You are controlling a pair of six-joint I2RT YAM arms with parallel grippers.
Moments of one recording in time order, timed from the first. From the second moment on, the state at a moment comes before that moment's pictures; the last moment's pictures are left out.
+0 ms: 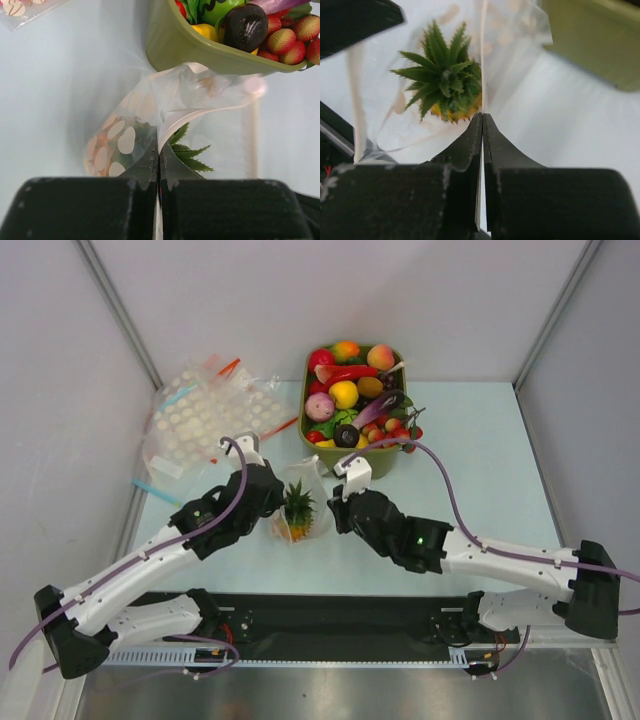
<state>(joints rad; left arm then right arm) -0.84 0.98 0.95 -0.56 -0.55 -0.79 1.14 1.23 0.93 -0.08 0.46 0.36</state>
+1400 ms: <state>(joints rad) -1.02 1.07 1.09 -0.81 -0.90 -0.89 1.08 1.14 0.93 -0.15 0.38 0.43</state>
